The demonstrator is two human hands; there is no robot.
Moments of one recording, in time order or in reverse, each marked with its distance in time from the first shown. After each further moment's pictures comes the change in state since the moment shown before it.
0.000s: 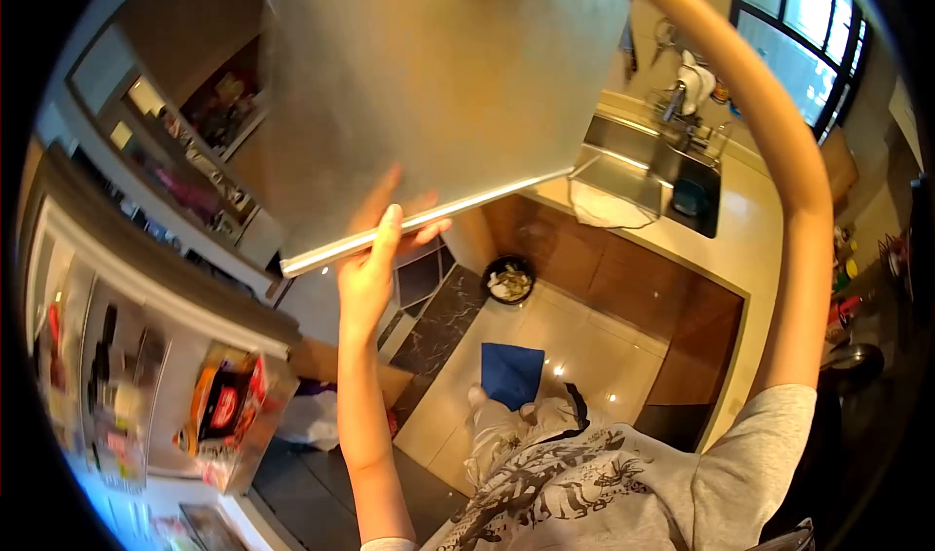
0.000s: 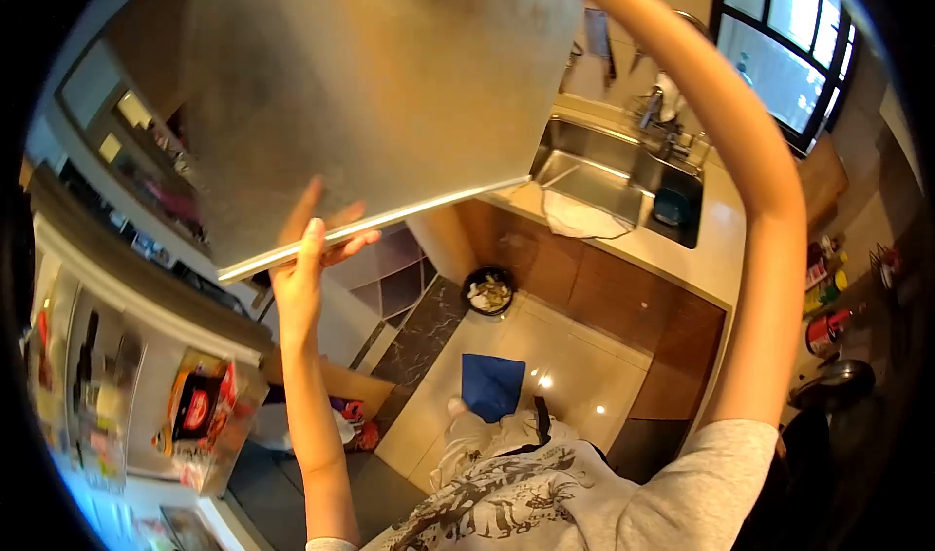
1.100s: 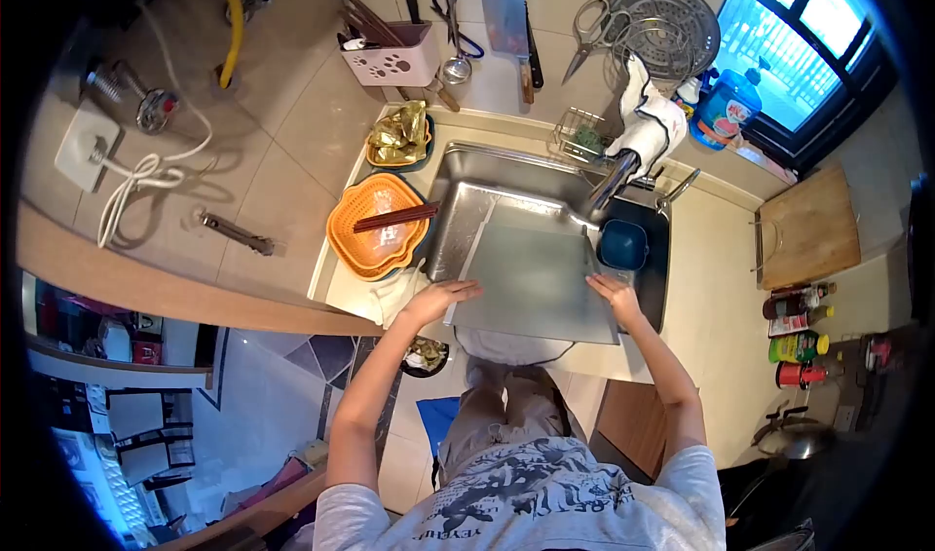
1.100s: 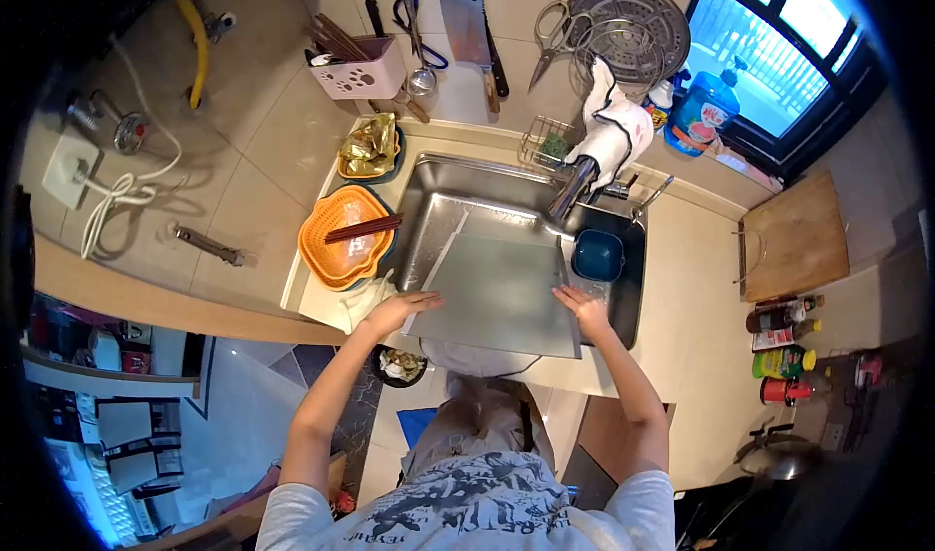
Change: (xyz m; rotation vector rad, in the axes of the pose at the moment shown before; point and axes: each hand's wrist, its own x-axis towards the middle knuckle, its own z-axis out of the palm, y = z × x) left_hand 0.258 -0.504 0.243 0.558 -1.295 0.179; right_hand -0.540 0.357 -0.012 -0.469 -0.653 0.675
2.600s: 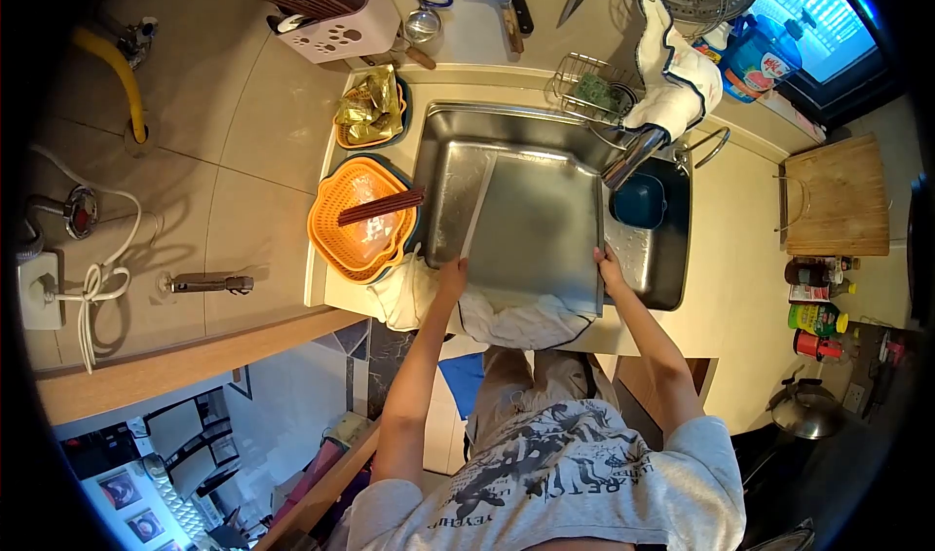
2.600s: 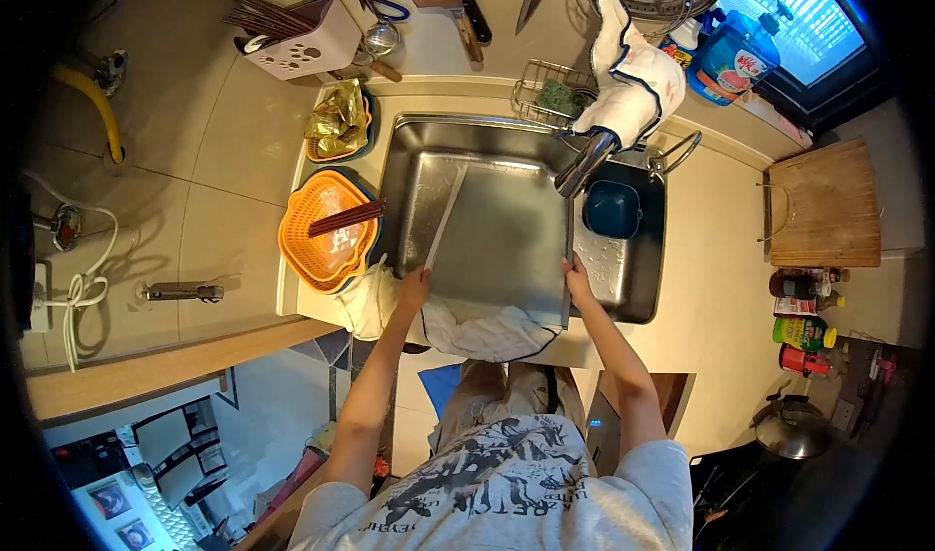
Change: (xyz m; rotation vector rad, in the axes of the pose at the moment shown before) left_hand 0.036 -0.064 0.101 -0.268 0.360 -0.814; right_hand 0.023 -0.008 0.103 1.422 0.207 1.239
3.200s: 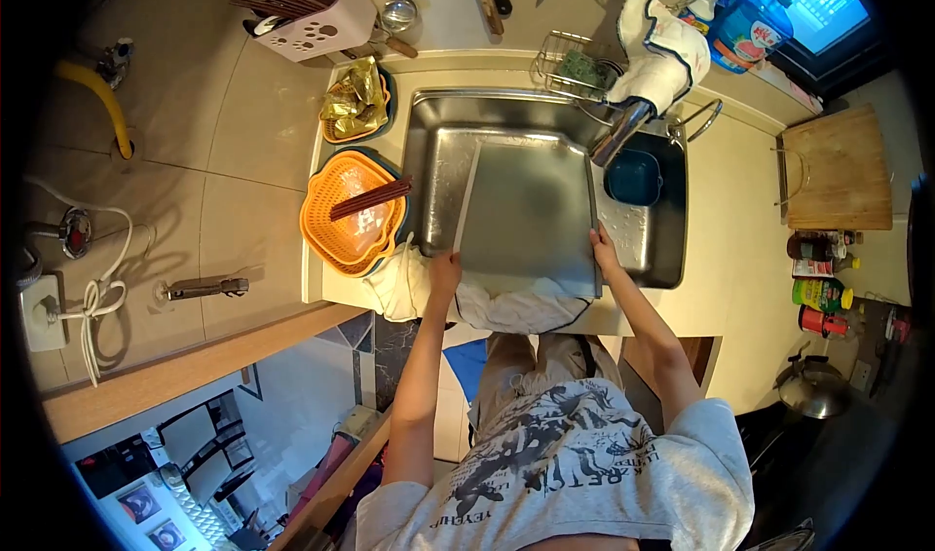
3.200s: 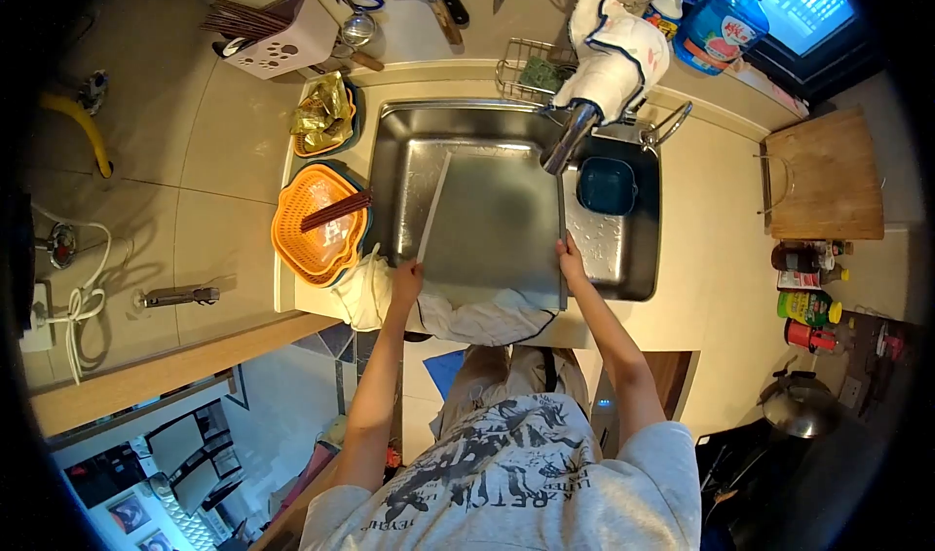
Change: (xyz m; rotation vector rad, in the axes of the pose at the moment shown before) left_hand -0.010 -0.007 -0.001 0.085 0.064 0.054; right_hand 0.016 0.030 -0.008 -0.185 0.063 -0.102
